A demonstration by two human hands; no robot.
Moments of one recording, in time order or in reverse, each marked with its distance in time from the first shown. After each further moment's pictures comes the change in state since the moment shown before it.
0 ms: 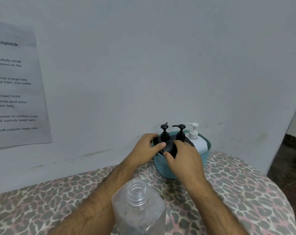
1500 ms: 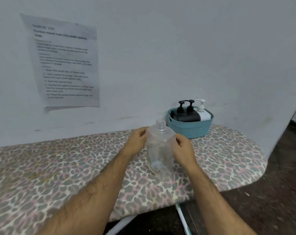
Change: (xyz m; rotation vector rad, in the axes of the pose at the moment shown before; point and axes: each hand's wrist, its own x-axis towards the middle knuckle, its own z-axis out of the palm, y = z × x) left_hand -0.179 -0.002 -0.043 -0.224 0.147 -0.143; right_hand -0.127 -0.028 -0.005 0.733 -0.161 0.084
